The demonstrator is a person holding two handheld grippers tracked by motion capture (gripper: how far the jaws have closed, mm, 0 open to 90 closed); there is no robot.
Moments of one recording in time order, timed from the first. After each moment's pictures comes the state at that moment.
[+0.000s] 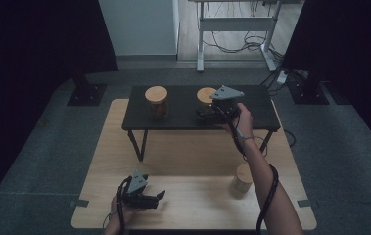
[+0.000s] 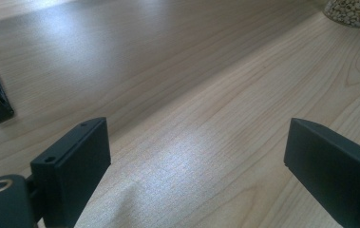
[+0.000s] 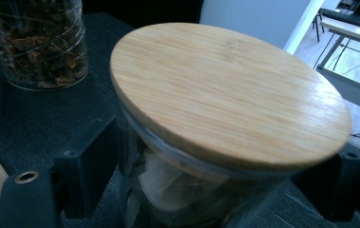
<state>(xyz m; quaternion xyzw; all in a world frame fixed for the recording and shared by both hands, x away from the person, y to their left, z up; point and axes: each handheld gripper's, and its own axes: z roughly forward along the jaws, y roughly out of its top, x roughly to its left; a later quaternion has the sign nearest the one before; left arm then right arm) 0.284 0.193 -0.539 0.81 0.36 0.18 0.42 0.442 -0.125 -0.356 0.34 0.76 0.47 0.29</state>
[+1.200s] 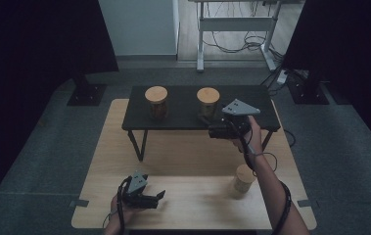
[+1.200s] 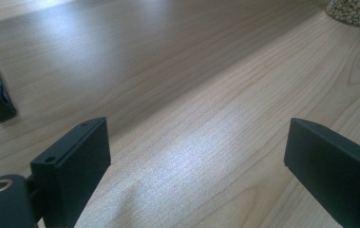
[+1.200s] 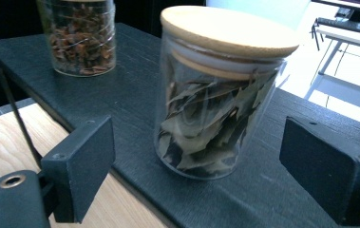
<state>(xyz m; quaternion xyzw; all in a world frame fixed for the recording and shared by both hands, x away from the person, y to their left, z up) 0.284 0.192 -0.539 0.81 0.36 0.18 0.42 0.394 -0.149 -0.365 0.34 0.74 0.50 0.29</state>
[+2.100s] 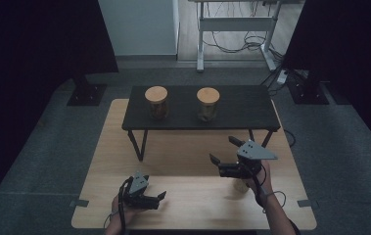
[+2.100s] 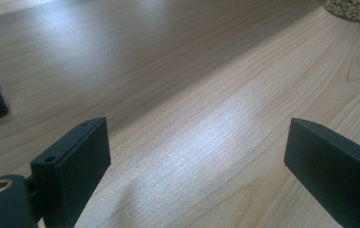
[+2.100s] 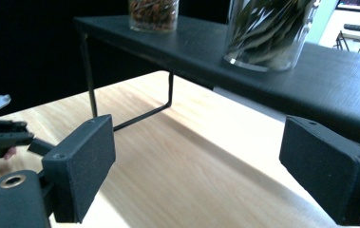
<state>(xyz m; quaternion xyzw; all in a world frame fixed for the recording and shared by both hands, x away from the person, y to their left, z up) 0.283 0.189 -0.541 0.82 0.36 0.18 0.41 0.307 -0.173 -0.424 0.31 0.72 0.56 0.26</state>
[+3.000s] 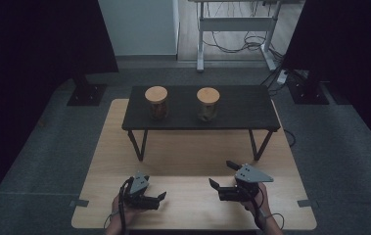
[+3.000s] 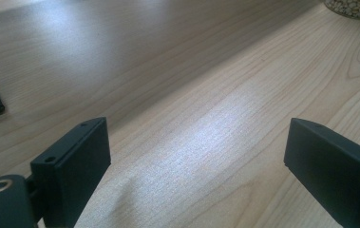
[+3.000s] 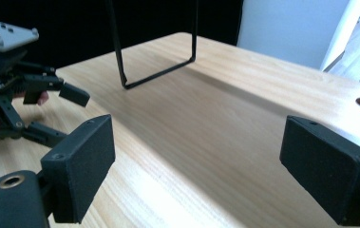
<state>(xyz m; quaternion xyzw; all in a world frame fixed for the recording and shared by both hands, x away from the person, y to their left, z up) 0.283 0.188 -0.542 0.82 0.36 0.18 0.41 0.273 -0.172 -0.487 0.33 0.74 0.54 0.20</state>
